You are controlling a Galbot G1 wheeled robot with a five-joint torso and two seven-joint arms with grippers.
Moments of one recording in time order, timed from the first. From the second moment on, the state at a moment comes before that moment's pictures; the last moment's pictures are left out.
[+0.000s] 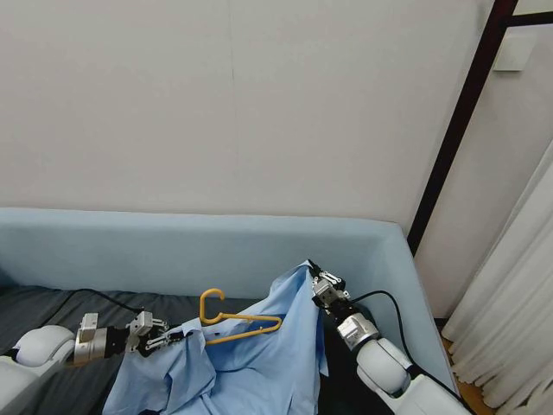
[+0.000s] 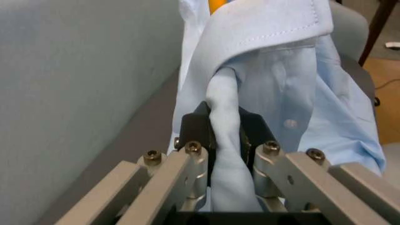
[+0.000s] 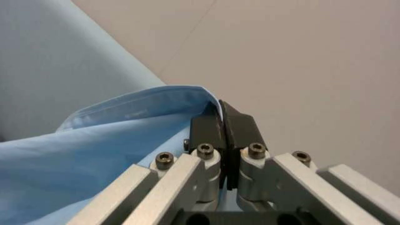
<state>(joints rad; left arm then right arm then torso) 0.79 -0.54 0.01 -1.27 -0.74 -0.28 1.00 -0.84 1.00 -0.09 1.67 -0.12 0.10 0.21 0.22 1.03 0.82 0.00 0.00</state>
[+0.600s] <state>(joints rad) 0.72 -0.63 0.09 -1.24 -0.70 -0.25 0.96 -0.86 0.91 -0.10 1.83 -0.07 0.10 0.19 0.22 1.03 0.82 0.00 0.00</state>
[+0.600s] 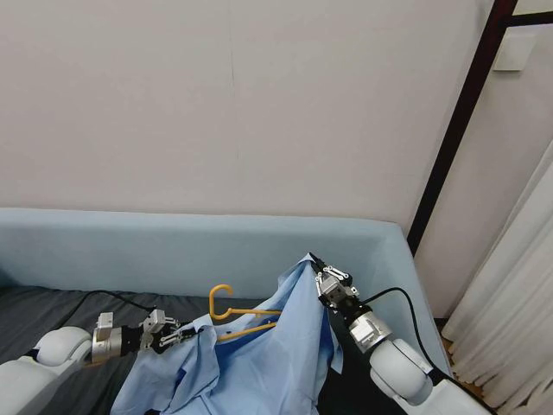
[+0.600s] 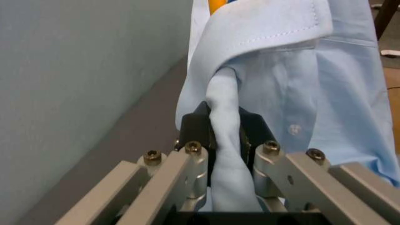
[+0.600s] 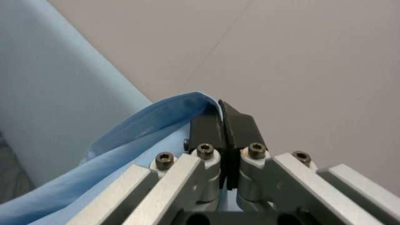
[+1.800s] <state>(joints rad) 0.38 -0.88 0.30 -0.90 -0.75 -0.26 0.89 -1.10 0.73 0.07 2.10 -0.02 0.14 0.15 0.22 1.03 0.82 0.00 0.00</state>
